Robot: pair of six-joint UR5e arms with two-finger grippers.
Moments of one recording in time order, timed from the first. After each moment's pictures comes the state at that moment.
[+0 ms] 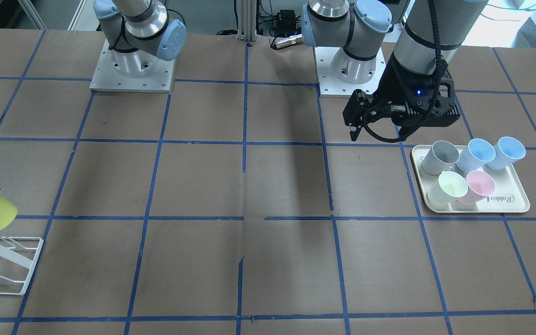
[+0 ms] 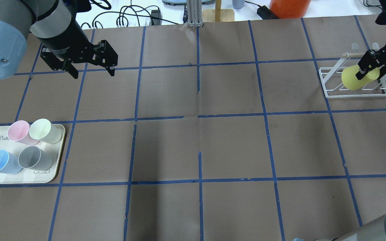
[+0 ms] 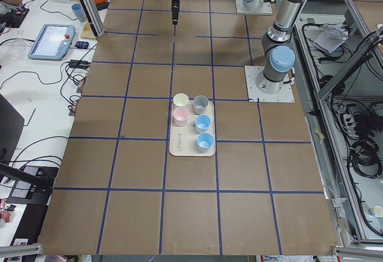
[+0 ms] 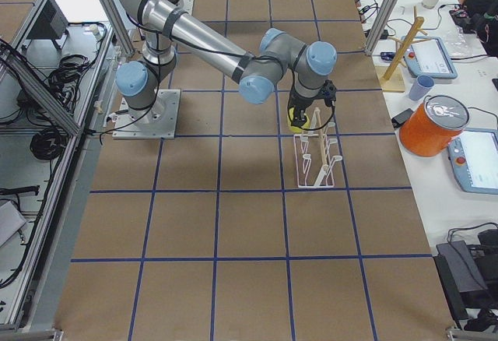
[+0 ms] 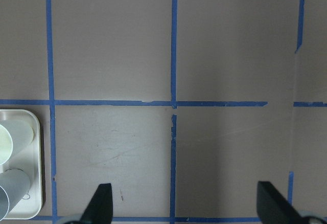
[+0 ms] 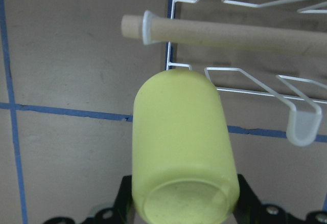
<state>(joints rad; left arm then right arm) -1.56 -1.60 -1.57 -1.48 1.56 -0.01 1.06 -1.25 1.47 -1.64 -1.50 -0.59</state>
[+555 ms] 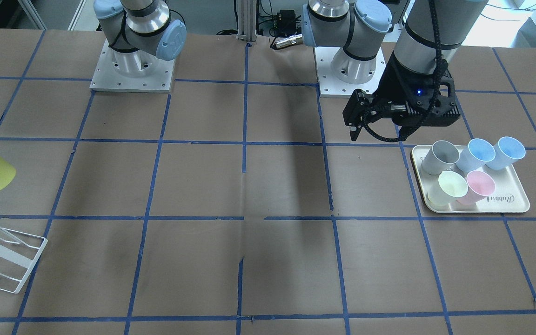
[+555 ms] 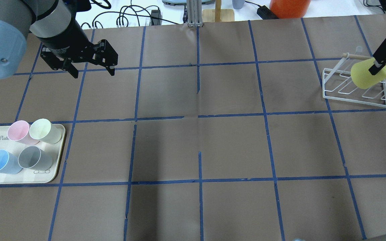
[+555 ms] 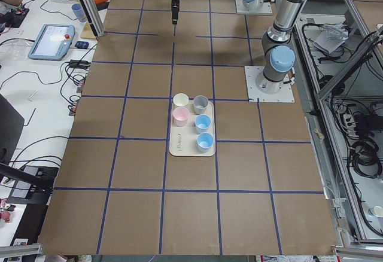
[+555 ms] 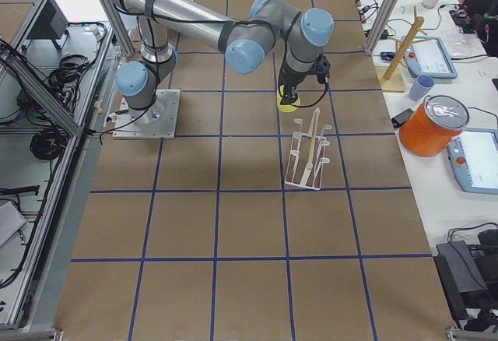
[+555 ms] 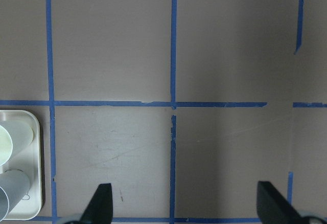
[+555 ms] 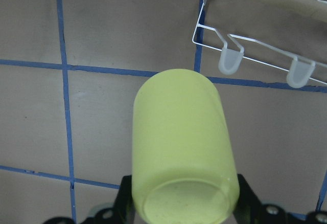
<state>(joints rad) -1.56 -1.60 -1.56 -1.48 1.56 -0.01 1.06 -1.37 1.42 -1.42 -1.49 -0.60</state>
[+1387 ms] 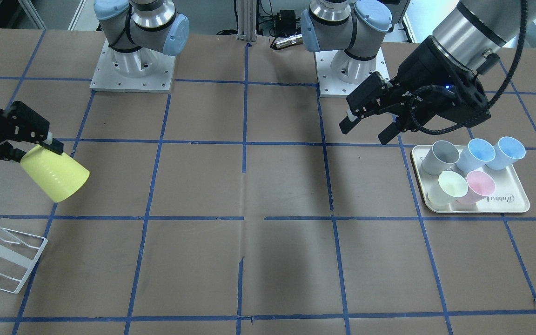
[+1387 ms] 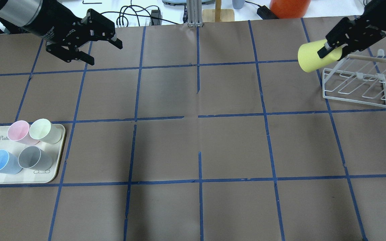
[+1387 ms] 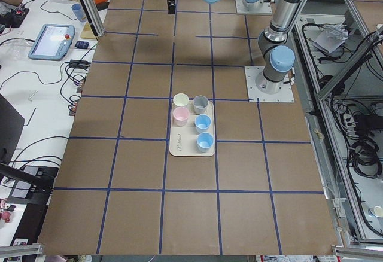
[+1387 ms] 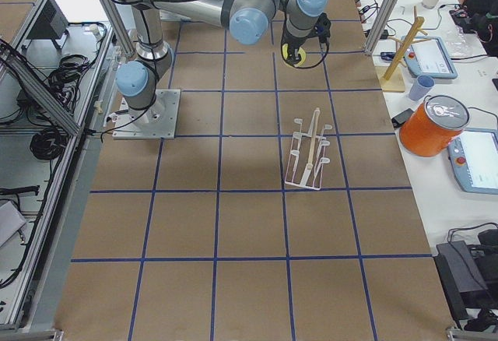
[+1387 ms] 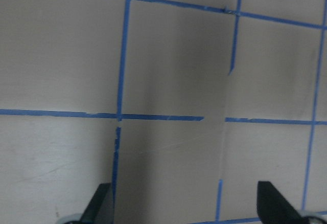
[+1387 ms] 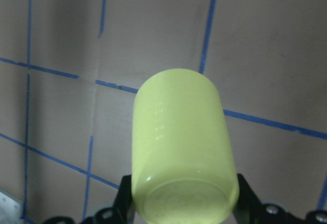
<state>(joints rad) -1.40 -1.58 -1.56 -1.48 0.99 -0.01 1.22 -1.40 1.42 -1.38 -1.11 -0.60</state>
